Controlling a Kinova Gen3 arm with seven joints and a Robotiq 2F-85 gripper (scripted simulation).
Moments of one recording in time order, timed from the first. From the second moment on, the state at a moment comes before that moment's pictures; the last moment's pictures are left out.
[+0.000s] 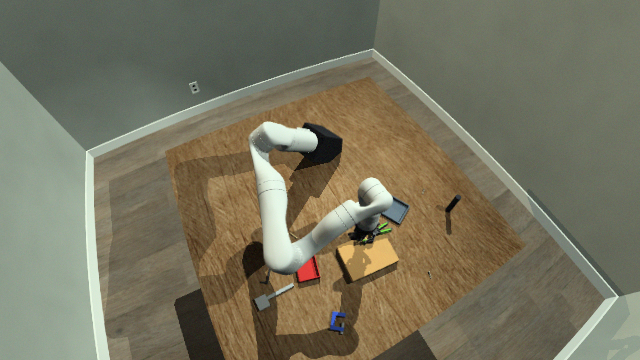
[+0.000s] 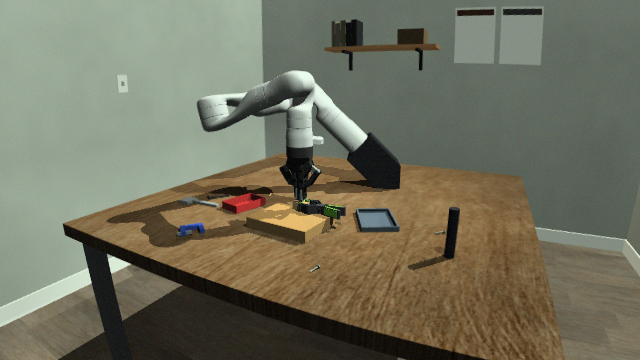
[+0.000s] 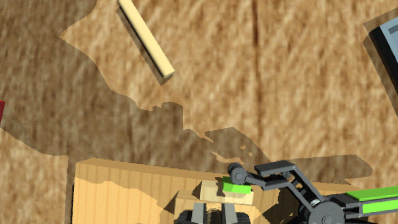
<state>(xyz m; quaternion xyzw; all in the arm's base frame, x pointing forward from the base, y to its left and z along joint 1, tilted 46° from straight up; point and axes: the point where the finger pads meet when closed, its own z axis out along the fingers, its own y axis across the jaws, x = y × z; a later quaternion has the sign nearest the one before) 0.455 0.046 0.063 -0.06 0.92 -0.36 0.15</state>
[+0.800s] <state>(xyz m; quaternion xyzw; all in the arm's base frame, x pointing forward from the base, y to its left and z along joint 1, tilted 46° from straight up) 0.455 0.046 0.063 -0.01 0.92 -0.35 0.18</state>
